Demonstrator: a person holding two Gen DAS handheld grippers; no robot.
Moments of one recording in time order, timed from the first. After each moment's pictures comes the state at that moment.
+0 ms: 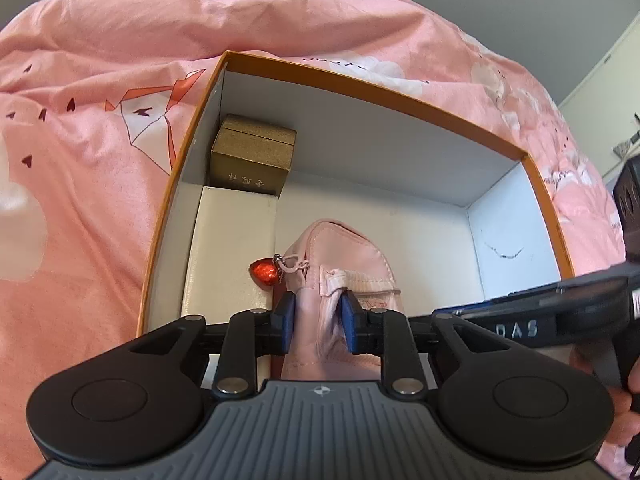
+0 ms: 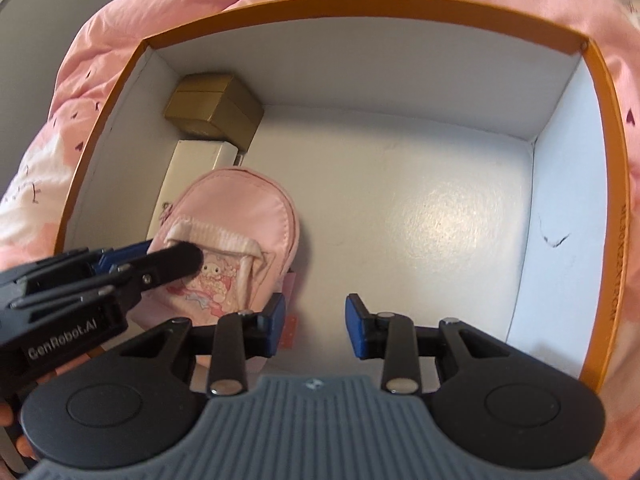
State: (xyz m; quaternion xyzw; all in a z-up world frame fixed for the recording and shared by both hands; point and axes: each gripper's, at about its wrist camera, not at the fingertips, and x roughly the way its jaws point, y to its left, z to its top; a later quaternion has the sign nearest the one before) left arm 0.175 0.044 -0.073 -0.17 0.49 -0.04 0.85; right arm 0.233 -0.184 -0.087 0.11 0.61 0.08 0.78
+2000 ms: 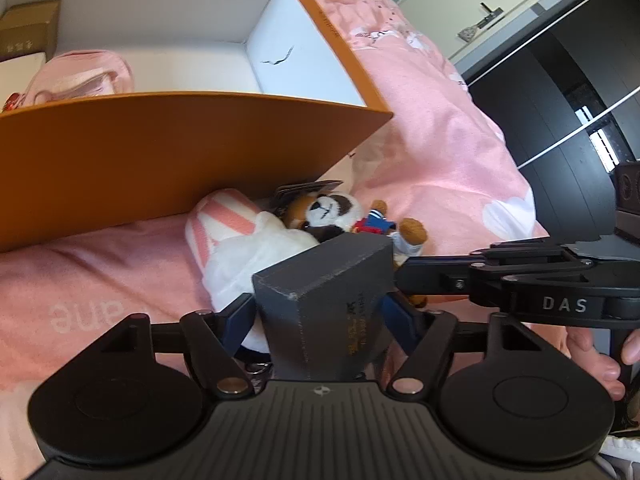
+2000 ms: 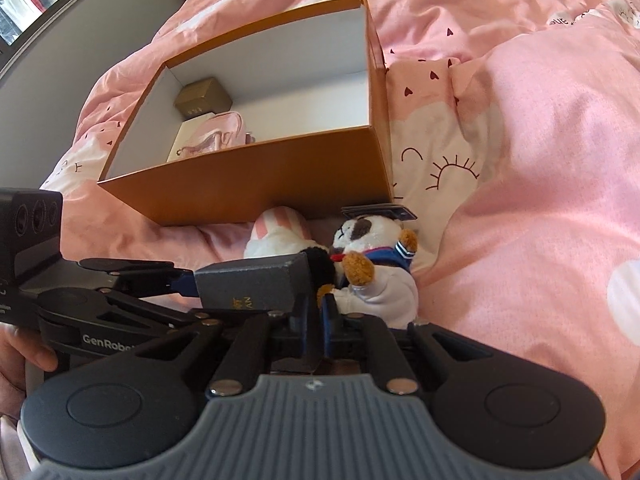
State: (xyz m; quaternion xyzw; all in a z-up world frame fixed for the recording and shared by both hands) left arm 0.081 -0.054 -0.096 -0.16 0.53 -0.31 0.78; right arm 0.008 -0.226 -0.032 0.16 0.51 0.01 0.84
